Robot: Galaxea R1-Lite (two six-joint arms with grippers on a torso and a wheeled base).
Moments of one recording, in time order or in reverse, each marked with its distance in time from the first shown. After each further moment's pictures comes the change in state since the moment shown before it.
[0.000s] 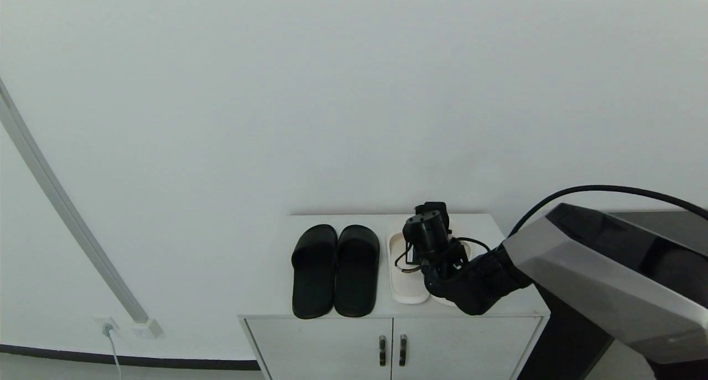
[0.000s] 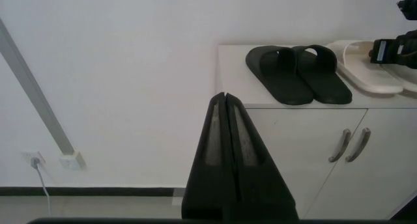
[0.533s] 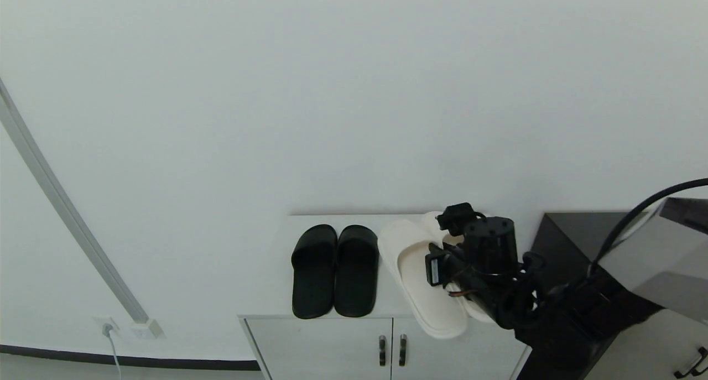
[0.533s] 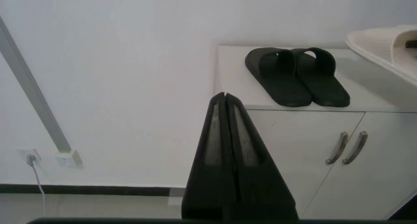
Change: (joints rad) left arm 0.000 0.000 0.000 -0.001 0.006 -0.022; right arm 0.017 -0.317 0.551 -0.406 0.347 -0.224
